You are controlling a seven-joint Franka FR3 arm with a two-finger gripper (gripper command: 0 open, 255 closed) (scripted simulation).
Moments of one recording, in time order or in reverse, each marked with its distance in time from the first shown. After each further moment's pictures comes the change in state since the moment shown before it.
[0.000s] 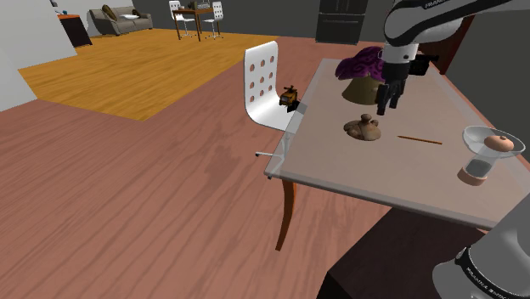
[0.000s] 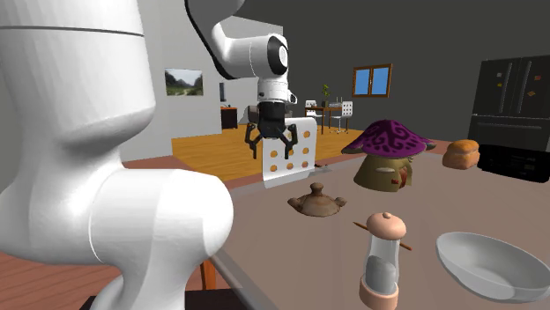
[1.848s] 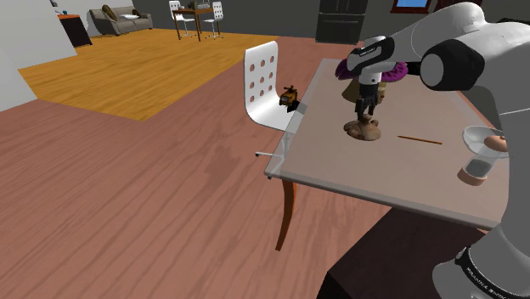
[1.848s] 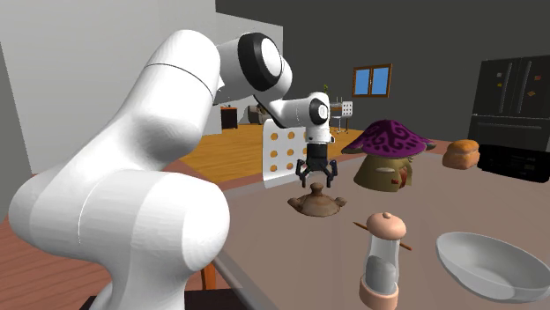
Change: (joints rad) arm -0.226 0.871 -0.022 0.797 0.232 -0.003 -0.257
